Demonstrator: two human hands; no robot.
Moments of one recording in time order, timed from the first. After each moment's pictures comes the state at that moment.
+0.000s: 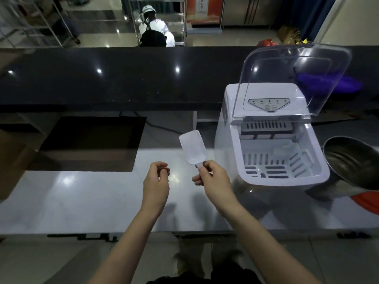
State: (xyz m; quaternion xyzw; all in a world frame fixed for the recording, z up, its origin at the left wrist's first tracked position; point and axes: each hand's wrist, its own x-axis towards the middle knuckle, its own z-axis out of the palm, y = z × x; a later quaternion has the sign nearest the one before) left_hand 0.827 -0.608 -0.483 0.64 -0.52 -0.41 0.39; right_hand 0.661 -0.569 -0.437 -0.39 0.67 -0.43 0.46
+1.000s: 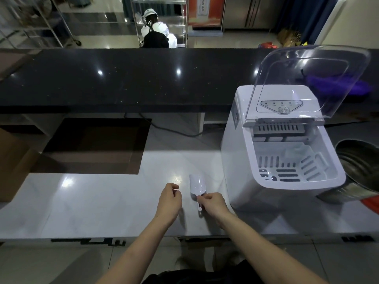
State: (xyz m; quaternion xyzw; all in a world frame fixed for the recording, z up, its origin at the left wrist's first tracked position) left_hand 0.835 -0.608 -0.552 0.68 -0.54 -0.45 0.19; right_hand 0.675 -0.576 -0.564 -0.30 0.76 -0.24 0.52
